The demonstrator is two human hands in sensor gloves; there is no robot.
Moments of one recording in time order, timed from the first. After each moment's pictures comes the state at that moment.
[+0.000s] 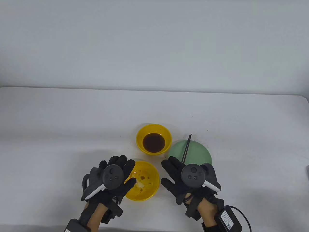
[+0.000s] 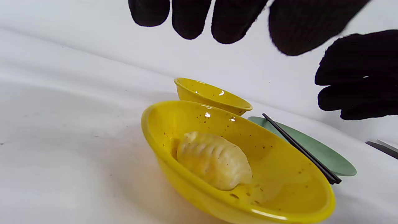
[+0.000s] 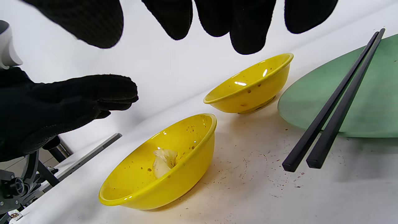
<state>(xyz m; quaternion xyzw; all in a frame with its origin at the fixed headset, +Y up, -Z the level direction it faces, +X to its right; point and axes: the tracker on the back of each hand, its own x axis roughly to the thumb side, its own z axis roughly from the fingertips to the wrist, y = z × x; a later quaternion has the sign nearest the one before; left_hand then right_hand) -0.177 -0.691 -0.254 -0.08 -0.12 0.13 0.98 0.106 -0.697 -0.268 0.27 0.09 0.92 0.26</state>
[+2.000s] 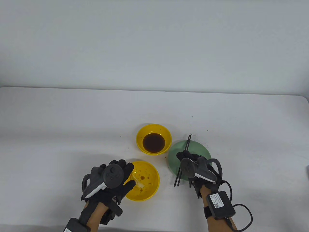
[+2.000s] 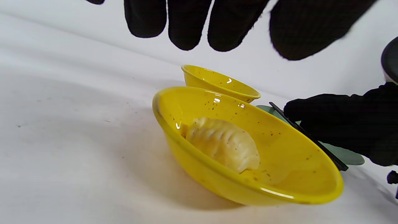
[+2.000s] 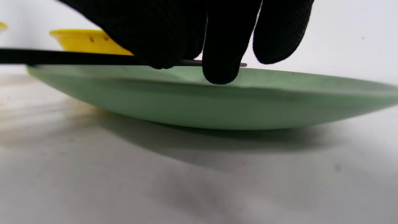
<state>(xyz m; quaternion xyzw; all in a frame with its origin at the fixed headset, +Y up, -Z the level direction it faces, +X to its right) -0.180 -0.698 -0.256 -0.11 -0.11 0.13 0.98 0.133 -0.760 -0.327 0.16 0.01 0.99 -0.04</state>
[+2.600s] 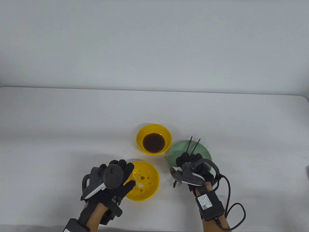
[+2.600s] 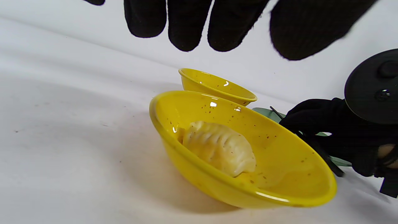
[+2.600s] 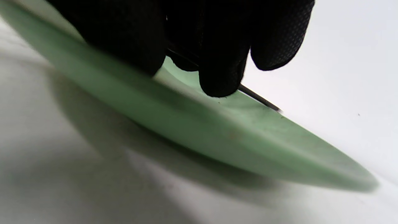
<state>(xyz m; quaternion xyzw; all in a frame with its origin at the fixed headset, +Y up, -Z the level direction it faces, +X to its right) -0.180 -0.696 -0.256 -0.11 -0.11 0.13 0.98 0.107 -0.768 -0.323 0.19 -0.04 0.95 -0.22</state>
